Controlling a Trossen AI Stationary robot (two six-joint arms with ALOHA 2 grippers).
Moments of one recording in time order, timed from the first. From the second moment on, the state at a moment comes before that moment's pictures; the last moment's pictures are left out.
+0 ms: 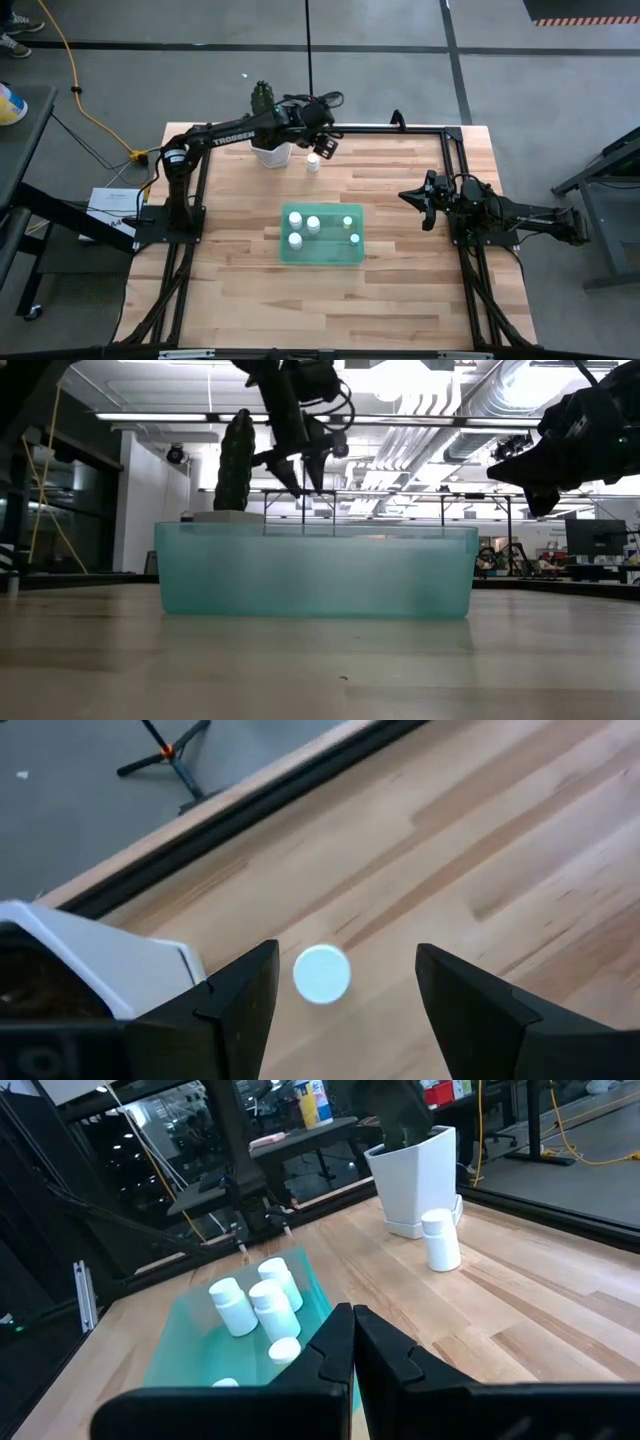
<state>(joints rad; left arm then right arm) 0.39 1.90 1.79 -0.94 -0.30 -0.53 -0.19 0.10 0.02 0.02 0.00 0.34</state>
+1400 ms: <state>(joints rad) 0.36 2.18 1.88 -1.04 -0.40 -0.54 -0.19 0.10 0.02 0.00 0.06 0.34</state>
